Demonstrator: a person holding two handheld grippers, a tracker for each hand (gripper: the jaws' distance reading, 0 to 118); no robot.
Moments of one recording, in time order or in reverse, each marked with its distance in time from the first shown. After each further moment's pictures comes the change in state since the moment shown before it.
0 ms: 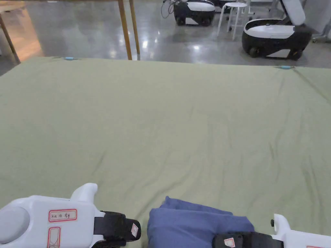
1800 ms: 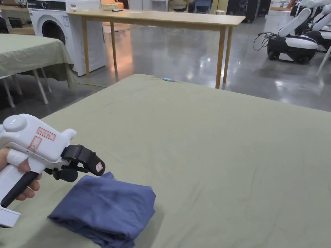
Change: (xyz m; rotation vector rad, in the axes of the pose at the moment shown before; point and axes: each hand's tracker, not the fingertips) left arm -0.241 0.189 0.215 0.117 0.192 0.037; right arm -0.086 -0.028 0.003 0.134 -0.222 0.215
